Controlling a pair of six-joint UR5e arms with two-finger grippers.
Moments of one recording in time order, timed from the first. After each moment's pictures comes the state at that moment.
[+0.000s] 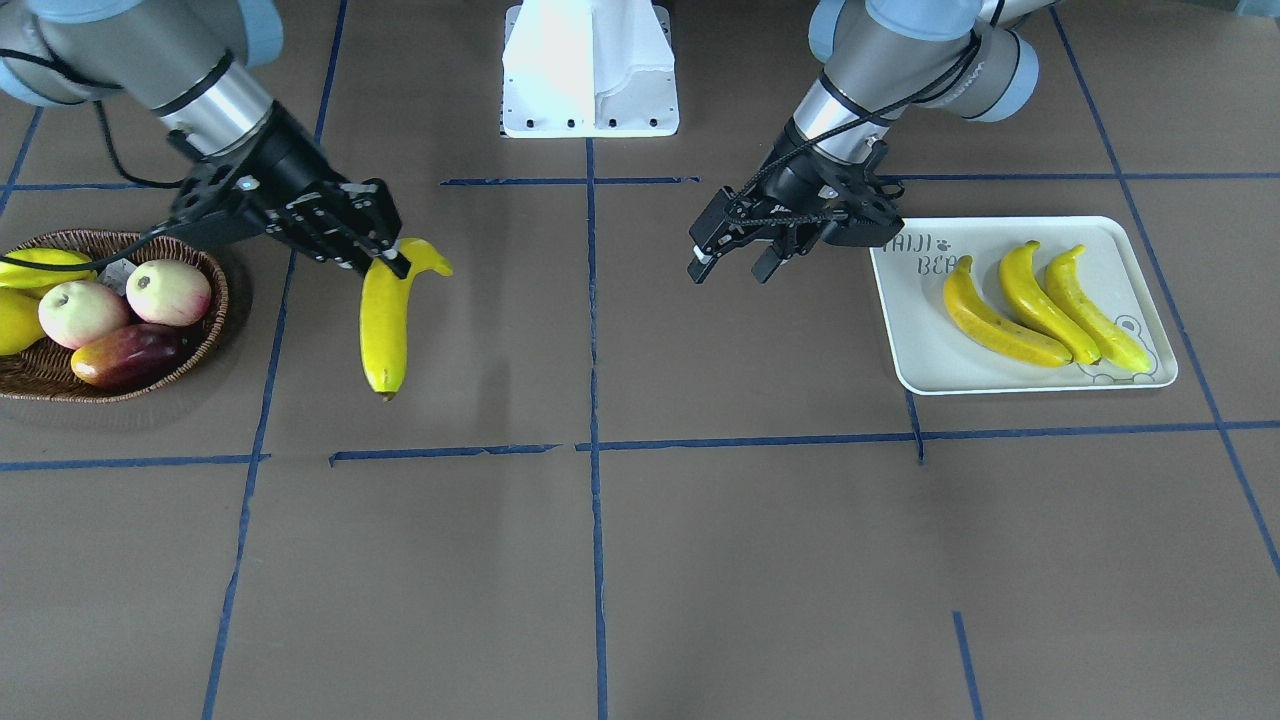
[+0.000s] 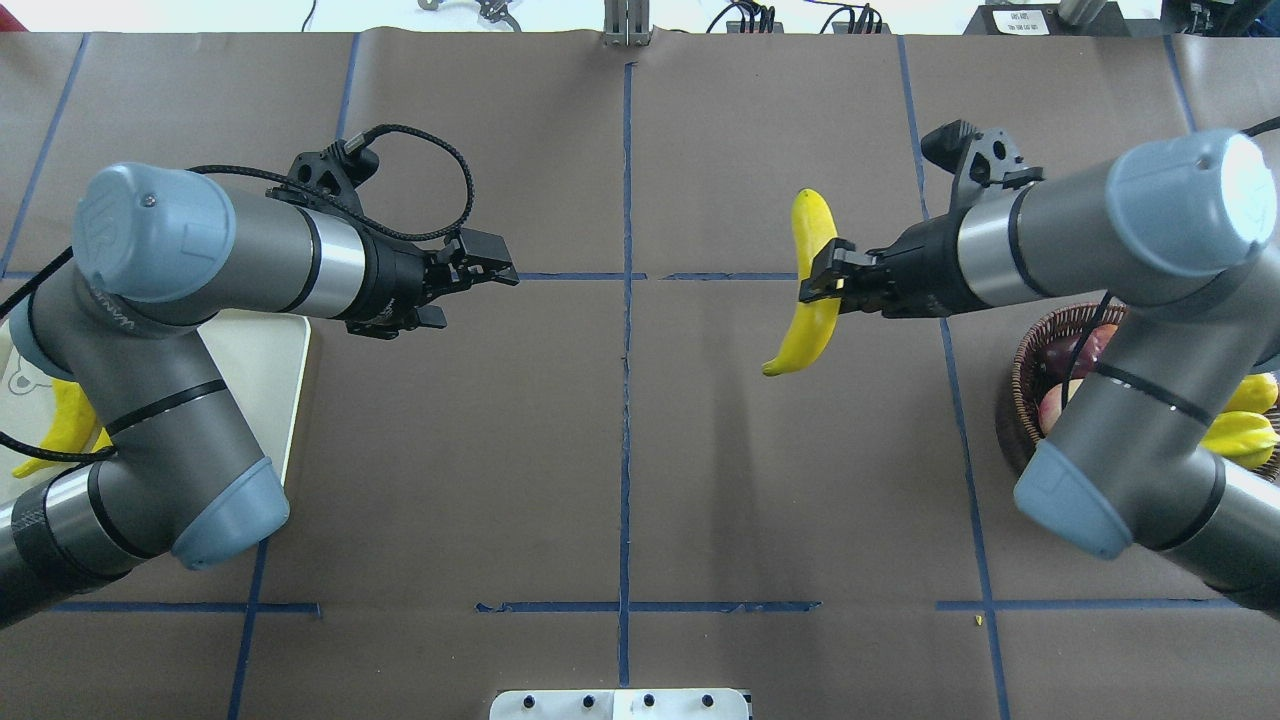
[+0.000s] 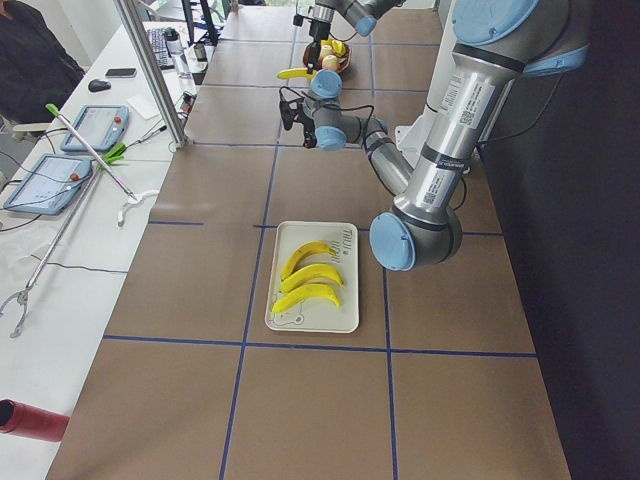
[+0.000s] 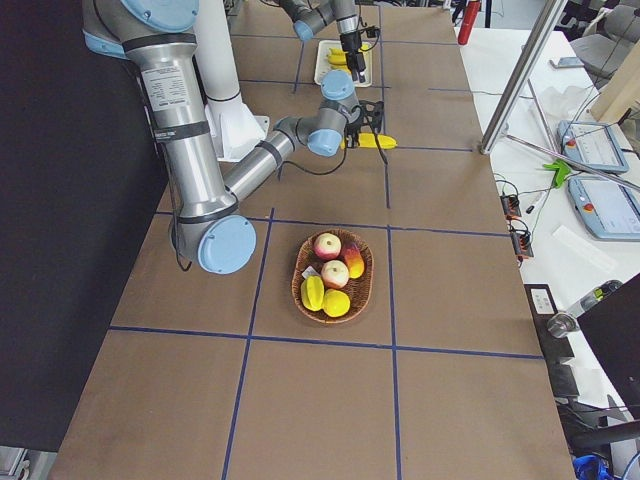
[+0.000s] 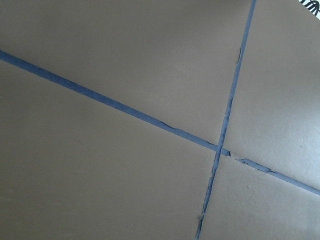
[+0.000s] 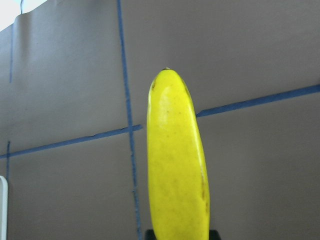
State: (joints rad) left arm -0.66 -2.00 -1.86 -2.13 -1.89 -1.66; right arm 0.69 -1.27 1.98 -1.04 1.96 1.45
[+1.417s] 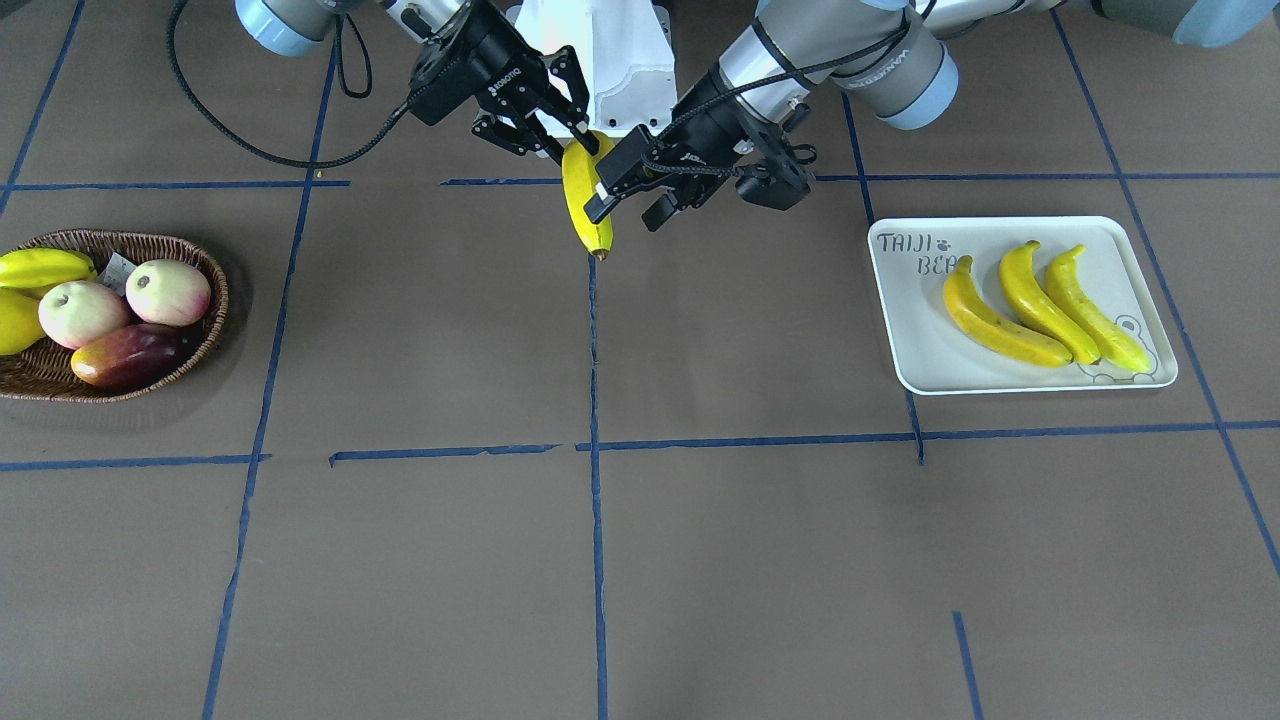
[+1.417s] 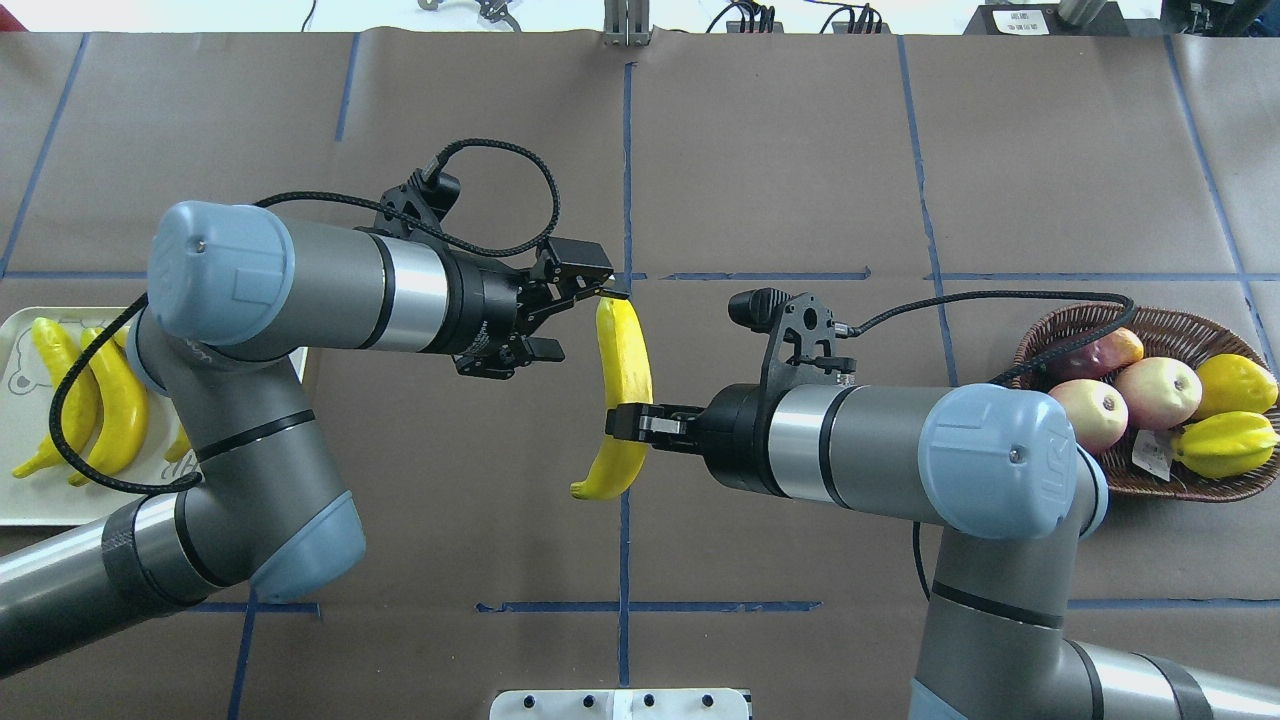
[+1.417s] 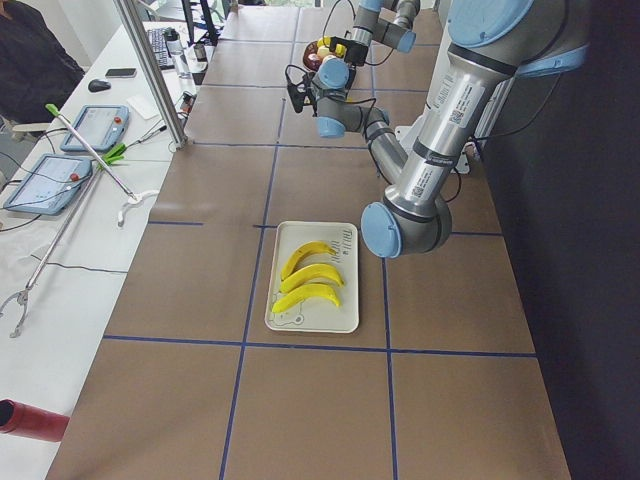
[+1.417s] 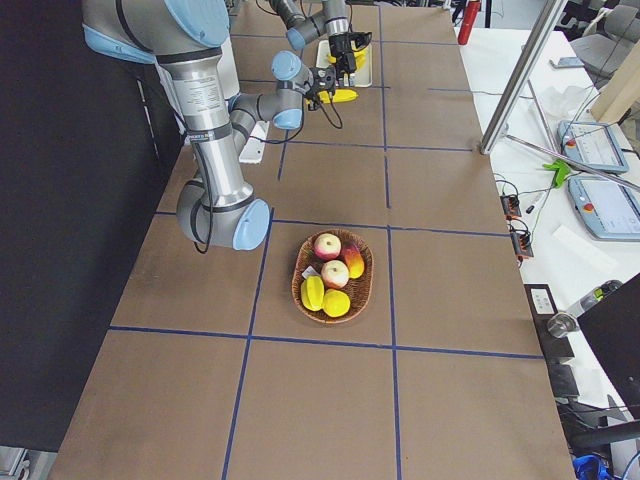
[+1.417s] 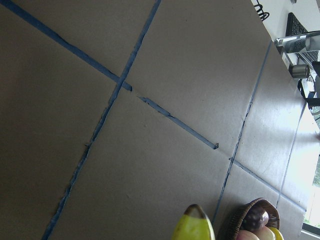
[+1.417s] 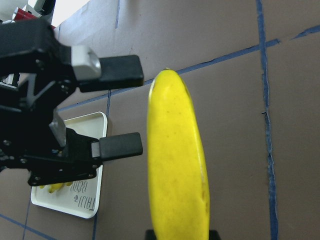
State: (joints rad) left arm -0.57 -2.12 -1.81 -2.31 -1.89 -1.91; right arm 0.36 -1.17 2.02 -0.94 1.64 1.49
